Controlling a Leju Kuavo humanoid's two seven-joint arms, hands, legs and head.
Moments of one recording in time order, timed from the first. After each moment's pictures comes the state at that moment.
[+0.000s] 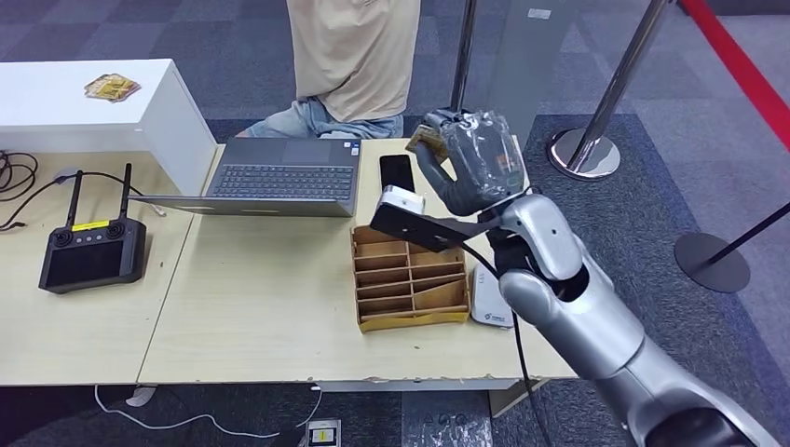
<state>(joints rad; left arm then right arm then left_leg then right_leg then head) -0.15 0.00 -1.07 -0.23 0.65 0.26 0.13 -0.73 -0.26 0.69 -1.64 0.97 -0.22 0.35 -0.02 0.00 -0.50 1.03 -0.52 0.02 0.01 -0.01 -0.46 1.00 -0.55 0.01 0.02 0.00</state>
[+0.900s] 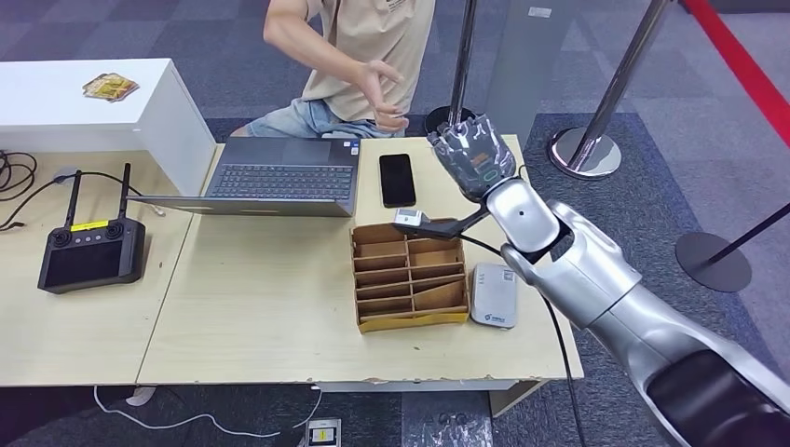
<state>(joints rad) -0.14 0.00 -1.07 -0.22 0.67 0.27 0.11 -0.92 -0.31 0.88 -1.19 1.41 -0.27 0.29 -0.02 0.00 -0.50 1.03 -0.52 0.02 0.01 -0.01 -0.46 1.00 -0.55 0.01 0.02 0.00</state>
